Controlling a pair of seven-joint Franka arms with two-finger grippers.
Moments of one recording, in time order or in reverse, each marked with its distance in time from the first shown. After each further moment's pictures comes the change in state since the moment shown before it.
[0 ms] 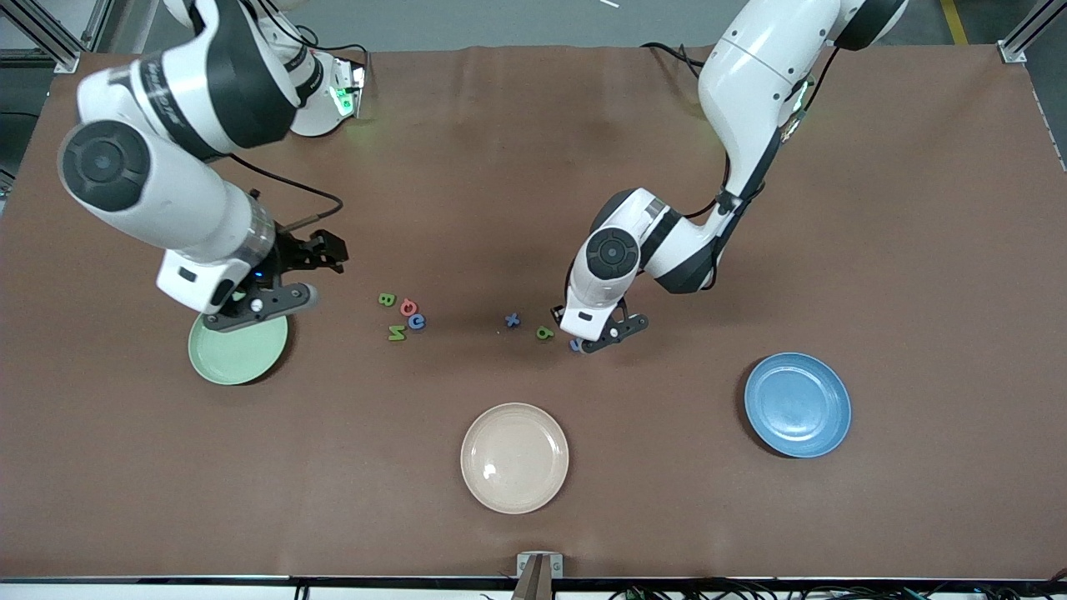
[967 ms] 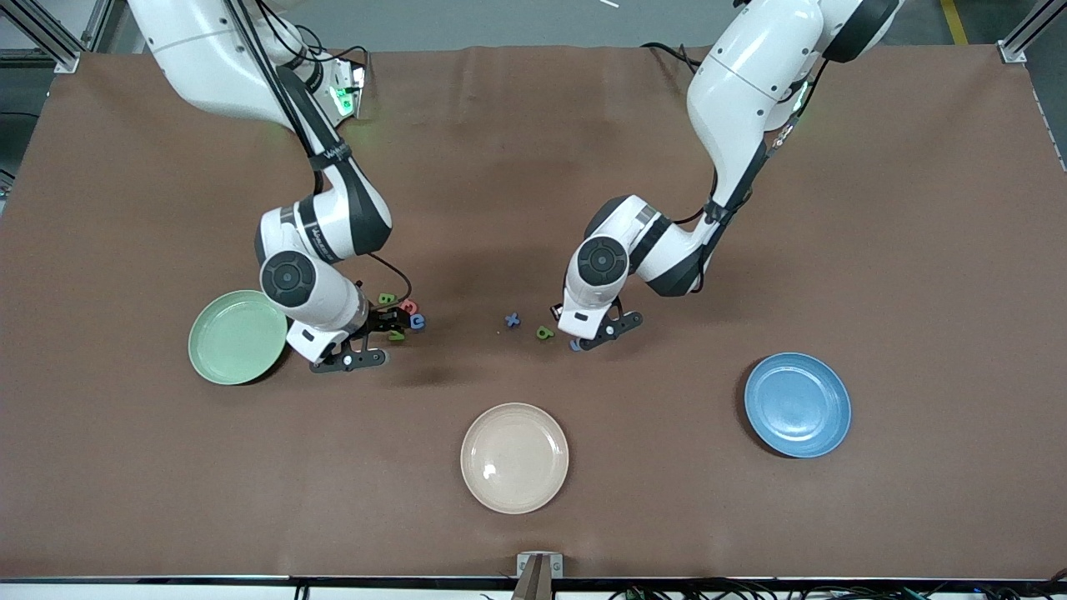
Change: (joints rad) left arm -0.015 0.043 0.003 -0.009 0.000 0.000 -0.032; right arm 0.034 0.222 -0.005 -0.399 0.001 0.671 0.152
